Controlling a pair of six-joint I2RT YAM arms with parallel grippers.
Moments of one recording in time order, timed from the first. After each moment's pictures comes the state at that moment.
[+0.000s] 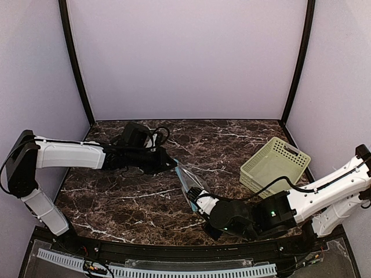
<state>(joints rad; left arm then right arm) -0.74 1.59 0.98 -0.03 0.29 -0.86 1.58 1.41 0.84 -0.20 0.62 0.31</state>
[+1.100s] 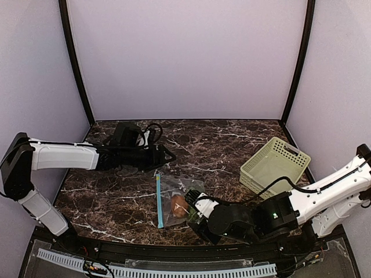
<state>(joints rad) -0.69 1.55 0.92 0.03 0.30 -0.79 1.62 1.42 0.89 -0.27 0.61 0.37</state>
